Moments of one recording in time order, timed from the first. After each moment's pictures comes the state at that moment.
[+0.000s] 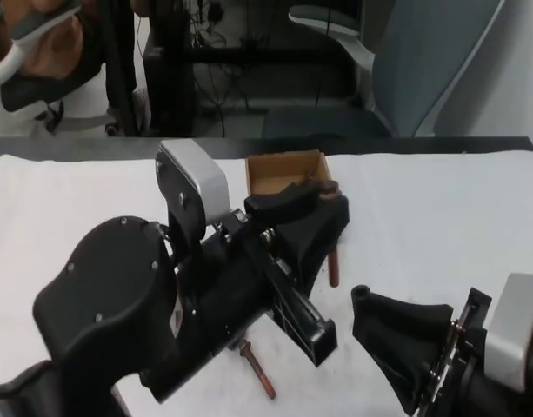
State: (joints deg) left arm -50.1 71.5 -24.4 -51.2 8.0 -11.7; right arm 44.4 44.3 -7.5 -26.8 -3.4 4.0
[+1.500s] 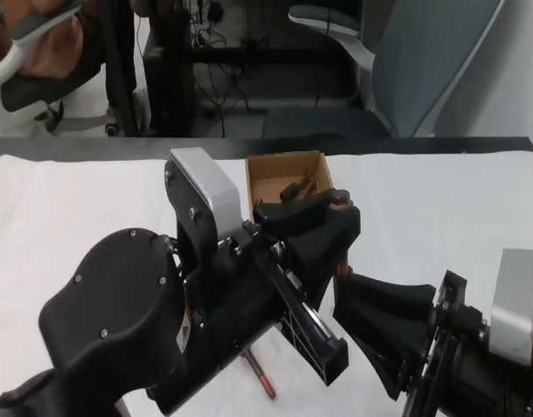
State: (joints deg) left arm -51.8 71.5 -24.3 -51.0 6.3 -9.9; right arm 44.4 50.6 -9.0 -38.2 -8.9 9.1
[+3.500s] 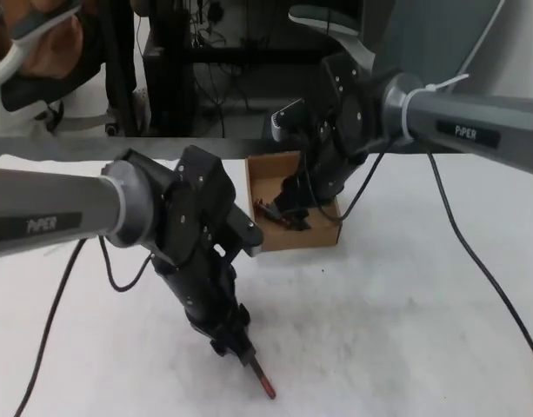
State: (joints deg) left arm -31.1 100.4 -58.1 34.9 10.4 20.6; right arm 25.2 120.6 -93.1 38.6 -2.8 -8.9
